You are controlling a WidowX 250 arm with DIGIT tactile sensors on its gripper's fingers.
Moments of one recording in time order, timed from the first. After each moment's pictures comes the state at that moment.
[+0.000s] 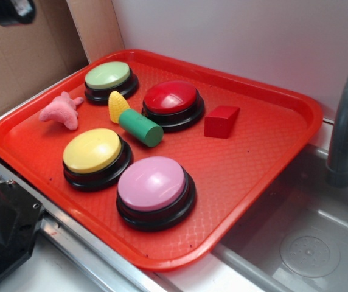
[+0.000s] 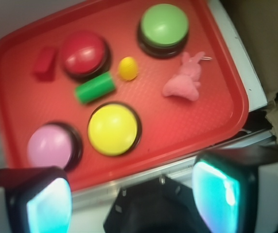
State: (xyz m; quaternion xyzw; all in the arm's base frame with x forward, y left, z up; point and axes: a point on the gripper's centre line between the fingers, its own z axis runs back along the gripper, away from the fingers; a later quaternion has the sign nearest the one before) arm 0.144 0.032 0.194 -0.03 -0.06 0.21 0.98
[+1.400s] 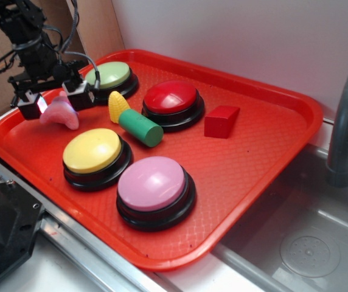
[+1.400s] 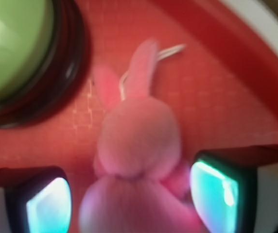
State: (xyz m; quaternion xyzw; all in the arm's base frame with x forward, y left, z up) arm 0.200 0.118 0.025 -0.04 -0.04 0.38 0.92
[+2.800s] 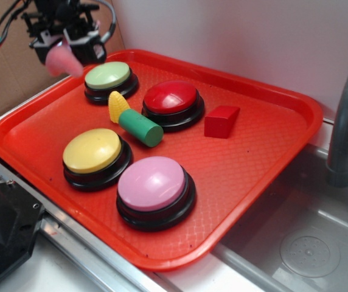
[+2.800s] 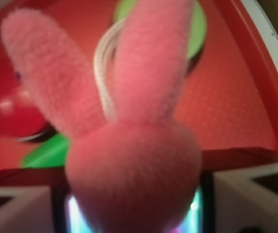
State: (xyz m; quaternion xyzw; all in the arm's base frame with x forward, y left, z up) arm 0.221 0.042 0.132 -0.07 -0.01 0.19 0.98
